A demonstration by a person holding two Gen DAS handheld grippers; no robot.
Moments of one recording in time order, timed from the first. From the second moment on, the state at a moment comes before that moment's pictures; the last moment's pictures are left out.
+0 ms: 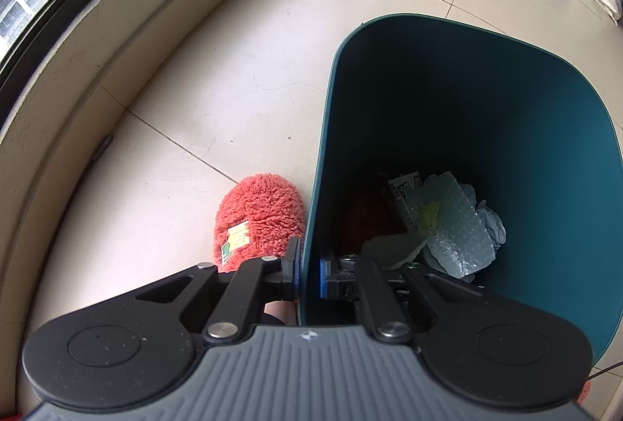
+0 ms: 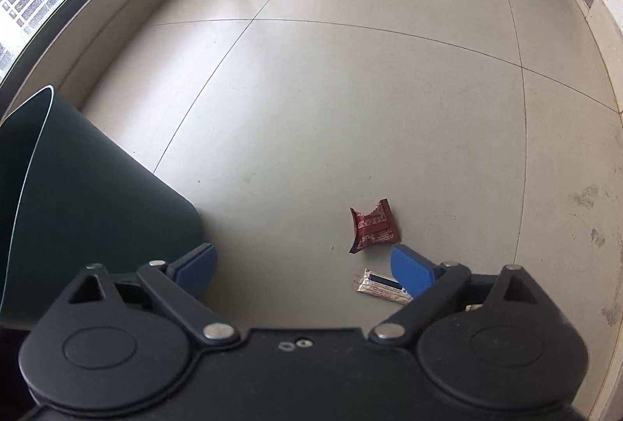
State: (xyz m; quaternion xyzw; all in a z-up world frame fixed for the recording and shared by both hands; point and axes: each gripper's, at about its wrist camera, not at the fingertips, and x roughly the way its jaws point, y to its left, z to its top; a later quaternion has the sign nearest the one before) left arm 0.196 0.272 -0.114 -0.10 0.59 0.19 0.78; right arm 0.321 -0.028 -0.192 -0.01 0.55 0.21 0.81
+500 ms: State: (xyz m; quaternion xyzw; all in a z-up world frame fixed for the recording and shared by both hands) left arm 0.201 0.264 -0.118 -0.07 0.59 0.20 0.77; right arm 0.388 -0.021 -0.332 -0.05 0.61 0.15 0.78
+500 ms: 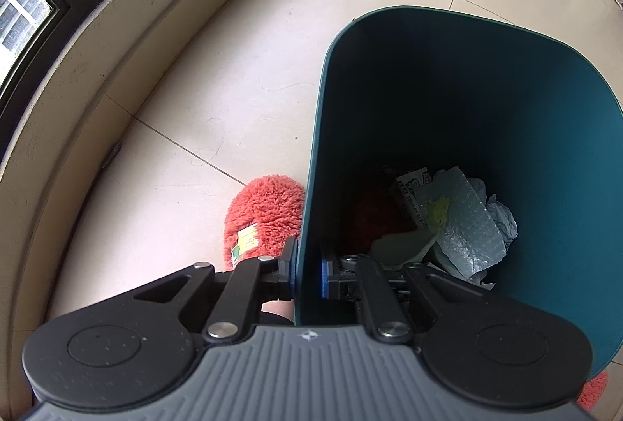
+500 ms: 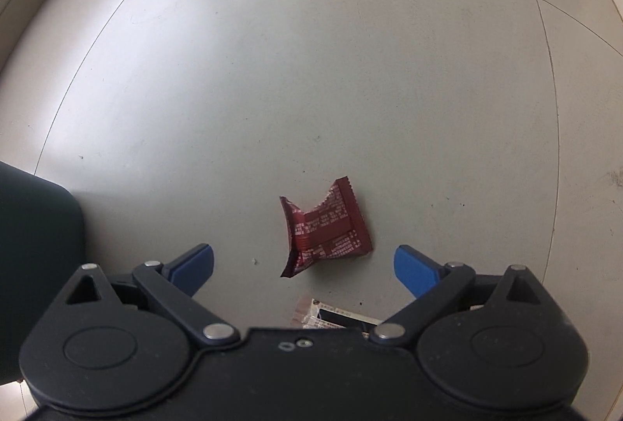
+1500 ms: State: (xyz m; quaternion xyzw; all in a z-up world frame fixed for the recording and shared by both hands) left arm 0.198 0.268 -0.122 -0.08 0.59 0.20 0.78; right arm 0.321 -0.035 -0.263 -0.05 0.60 0.14 0.79
